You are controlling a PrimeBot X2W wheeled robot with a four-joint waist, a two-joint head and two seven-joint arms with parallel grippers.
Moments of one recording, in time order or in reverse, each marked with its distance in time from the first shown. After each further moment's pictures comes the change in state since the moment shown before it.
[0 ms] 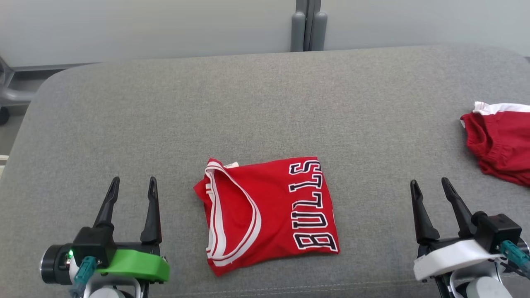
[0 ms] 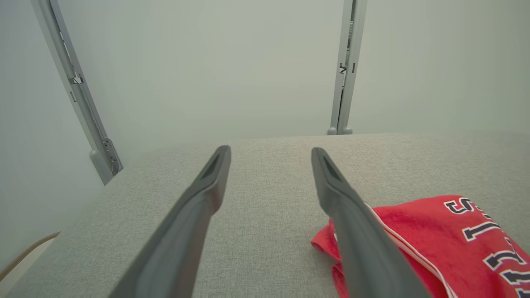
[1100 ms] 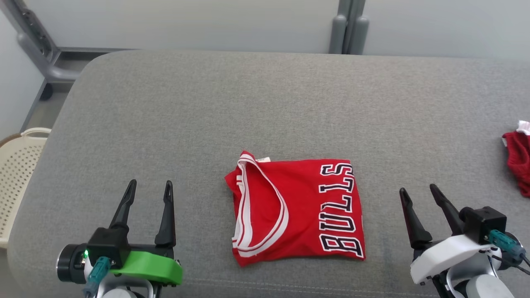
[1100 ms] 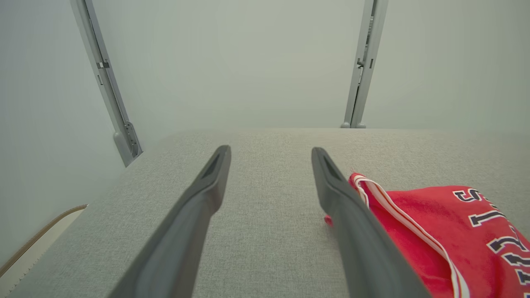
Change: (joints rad) left arm 0.011 -0.008 -0.049 -0.008 -0.017 0.002 0.011; right arm 0.018 -0.023 0.020 -0.035 0.003 0.000 0.144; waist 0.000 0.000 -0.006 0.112
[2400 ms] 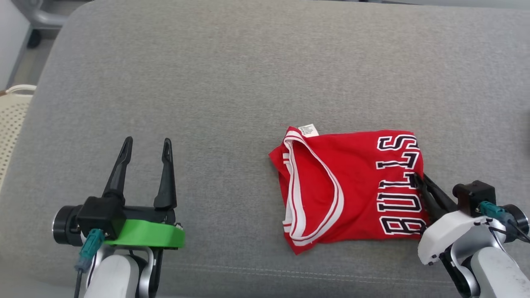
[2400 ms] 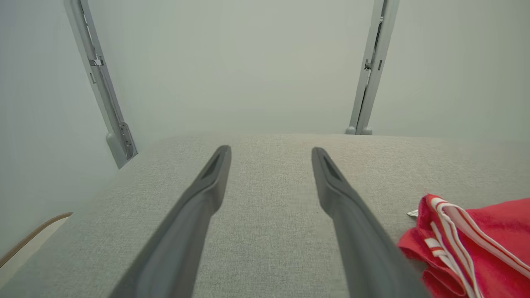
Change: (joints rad) left arm -0.116 -0.077 0.063 -0.015 0.052 -0.057 -0.022; right arm -0.164 -0.129 0.109 0.182 -0.009 0.001 0.045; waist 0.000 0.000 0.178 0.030
